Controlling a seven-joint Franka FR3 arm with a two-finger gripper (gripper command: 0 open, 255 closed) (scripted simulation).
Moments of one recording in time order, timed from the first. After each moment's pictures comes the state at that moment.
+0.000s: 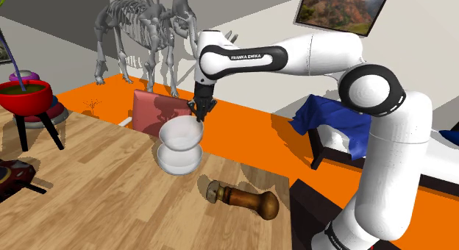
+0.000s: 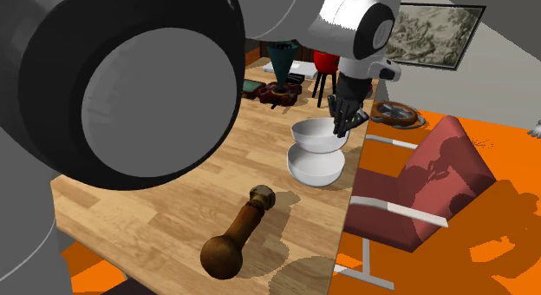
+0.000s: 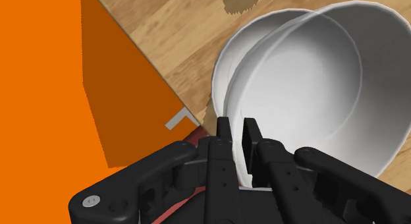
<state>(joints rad) -0.06 0.36 0.30 -1.54 -0.06 1.88 0.40</state>
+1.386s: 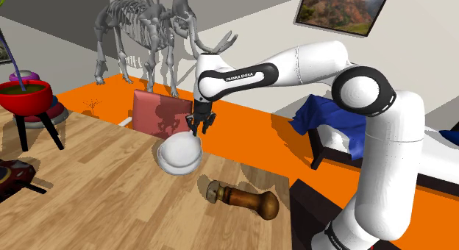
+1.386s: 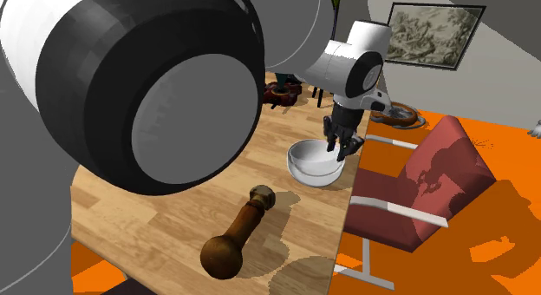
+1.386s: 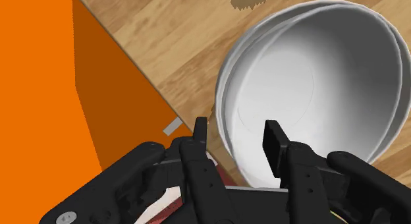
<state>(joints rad) -0.06 0.41 0.29 -1.66 -0.07 2.05 0.41</state>
